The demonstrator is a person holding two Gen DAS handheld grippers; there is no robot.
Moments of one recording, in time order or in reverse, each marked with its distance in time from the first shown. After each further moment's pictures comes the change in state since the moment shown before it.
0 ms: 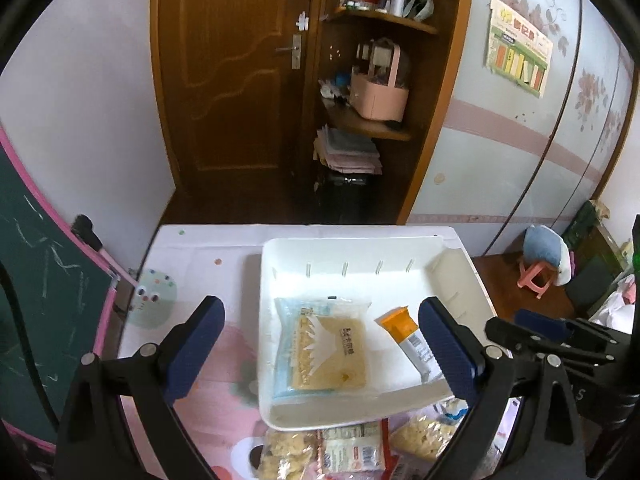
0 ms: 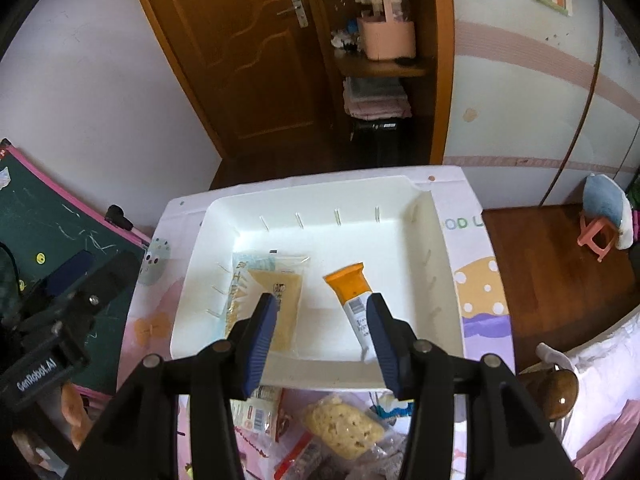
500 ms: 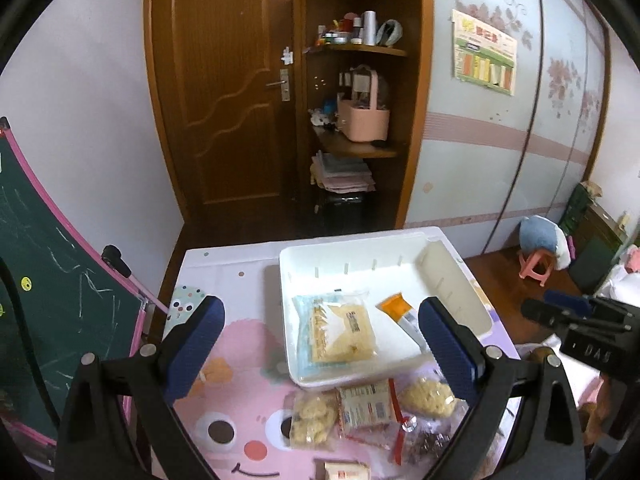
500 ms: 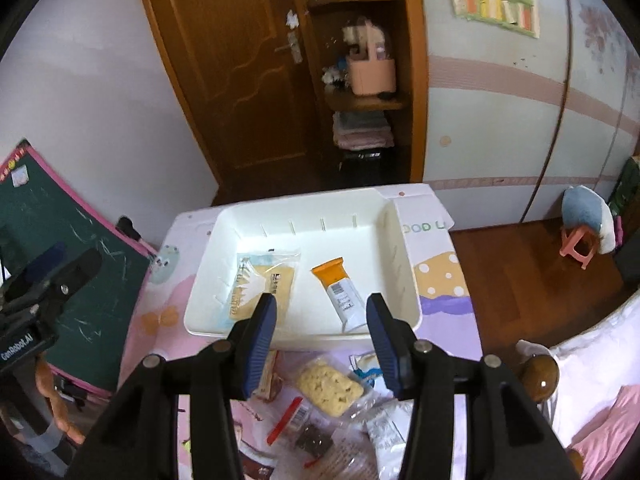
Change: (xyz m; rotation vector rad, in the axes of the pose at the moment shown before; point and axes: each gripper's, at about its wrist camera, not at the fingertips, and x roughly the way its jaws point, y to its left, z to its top) left arm -0.102 -0.004 -0.031 0.104 -0.092 0.007; right arm -0.091 -0.012 -0.057 0.021 -0.144 -0.028
